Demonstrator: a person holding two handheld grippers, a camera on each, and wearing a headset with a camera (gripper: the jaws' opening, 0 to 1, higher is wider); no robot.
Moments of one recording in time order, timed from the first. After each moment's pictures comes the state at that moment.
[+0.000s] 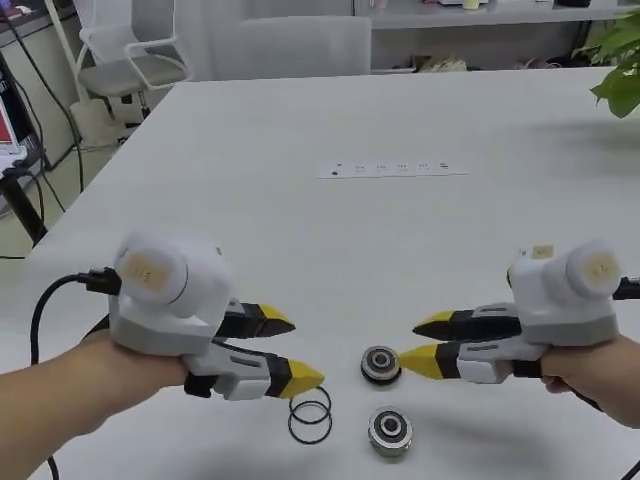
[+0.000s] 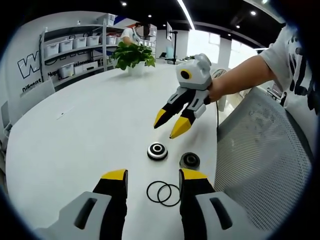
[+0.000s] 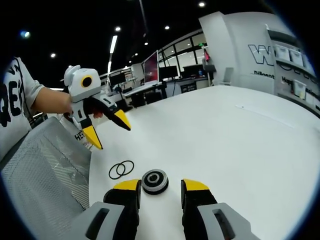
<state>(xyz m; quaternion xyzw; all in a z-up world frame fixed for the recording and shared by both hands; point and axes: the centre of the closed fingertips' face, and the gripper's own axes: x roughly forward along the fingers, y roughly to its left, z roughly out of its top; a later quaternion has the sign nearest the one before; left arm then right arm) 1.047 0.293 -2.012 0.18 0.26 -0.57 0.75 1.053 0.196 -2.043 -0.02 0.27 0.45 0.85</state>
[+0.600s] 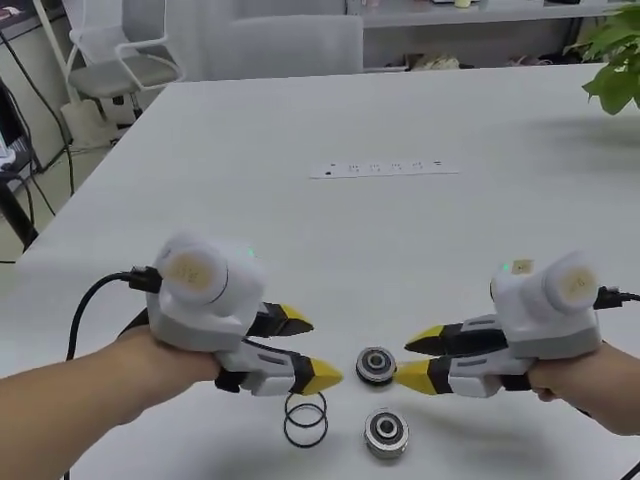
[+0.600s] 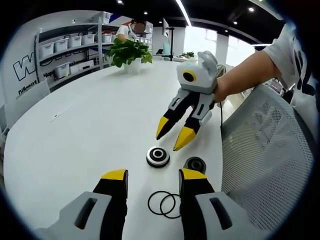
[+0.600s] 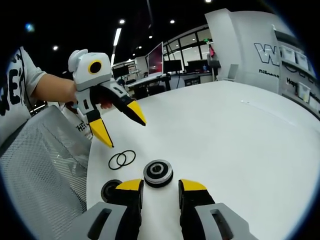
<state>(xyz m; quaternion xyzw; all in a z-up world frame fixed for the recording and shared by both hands) 1.053 0.267 -2.026 0.19 0.27 -0.58 0.74 1.045 0.204 -2.063 -0.04 0.28 0.46 0.84</state>
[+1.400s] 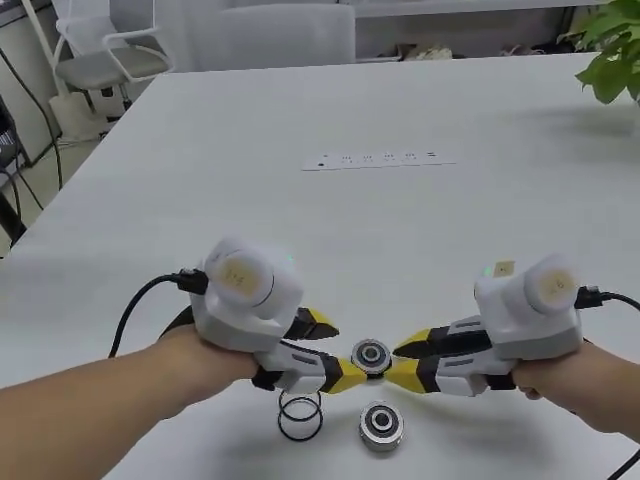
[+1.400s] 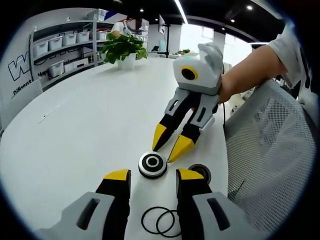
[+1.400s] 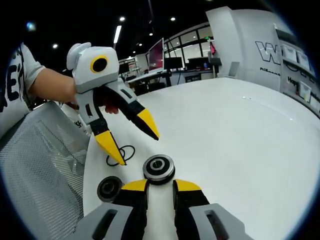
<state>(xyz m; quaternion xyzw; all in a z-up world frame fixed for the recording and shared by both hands) 1.052 0.234 -2.050 0.20 0.27 -0.60 0.73 1.045 0.209 -2.076 -0.05 0.29 0.47 0.83</state>
